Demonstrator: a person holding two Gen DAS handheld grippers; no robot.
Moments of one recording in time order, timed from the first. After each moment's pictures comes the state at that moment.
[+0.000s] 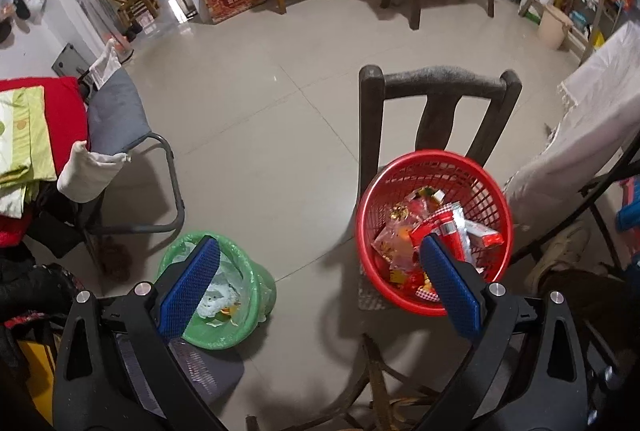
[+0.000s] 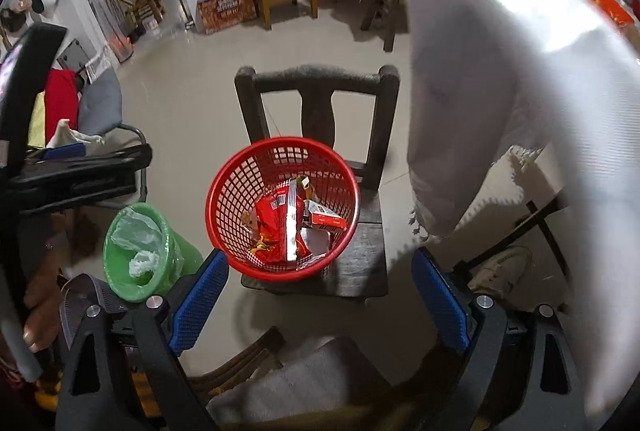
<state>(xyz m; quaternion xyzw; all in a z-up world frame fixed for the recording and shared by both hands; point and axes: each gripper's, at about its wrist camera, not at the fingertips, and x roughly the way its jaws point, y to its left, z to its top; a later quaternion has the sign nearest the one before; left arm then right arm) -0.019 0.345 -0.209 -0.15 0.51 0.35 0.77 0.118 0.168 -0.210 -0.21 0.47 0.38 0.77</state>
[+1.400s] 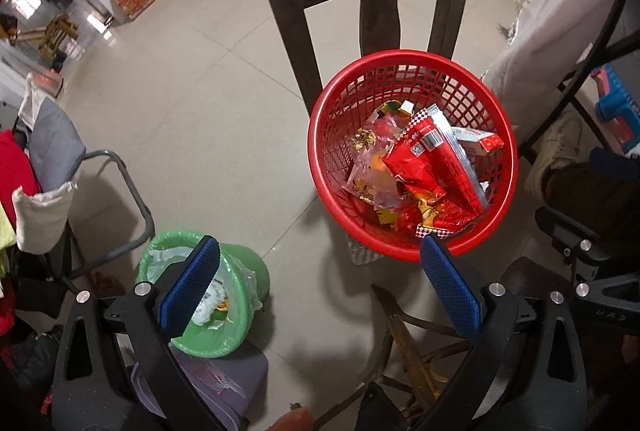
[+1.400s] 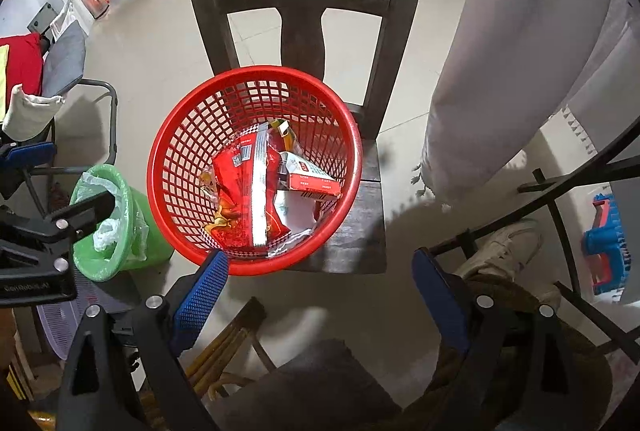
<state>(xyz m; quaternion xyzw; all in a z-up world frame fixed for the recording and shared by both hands) -0.002 0.335 -0.286 -0.10 0.61 0.21 0.76 0.145 0.205 -0.298 -0.27 0.53 0.34 0.73</state>
